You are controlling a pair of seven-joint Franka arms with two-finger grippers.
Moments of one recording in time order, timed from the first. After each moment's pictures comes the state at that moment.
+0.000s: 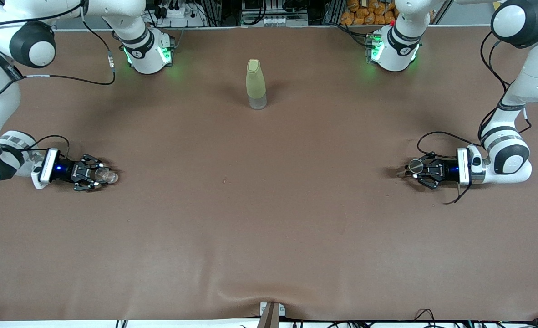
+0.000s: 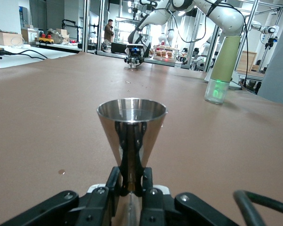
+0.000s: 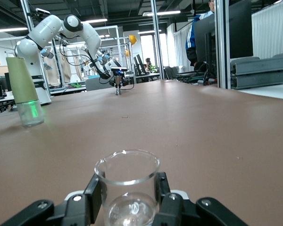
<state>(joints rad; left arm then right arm) 0.53 0.86 -0.16 -1.76 -0.95 1.61 2.48 -0.47 1.00 -0.18 -1.61 1.20 1.32 -2.60</state>
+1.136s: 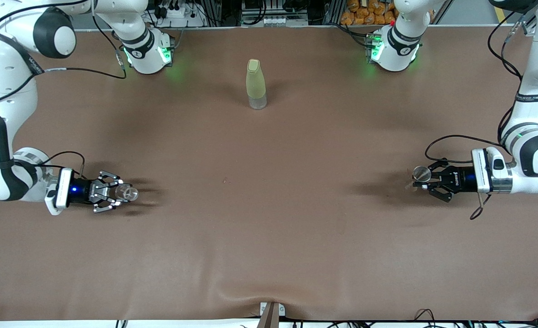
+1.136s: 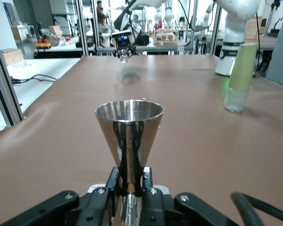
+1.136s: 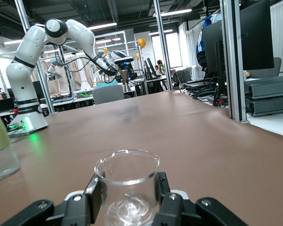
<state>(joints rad) 0.46 0.64 -0.25 -1.71 -0.99 1.65 2.36 -0.19 0.86 -0.16 -1.59 1.39 1.41 -2.33</state>
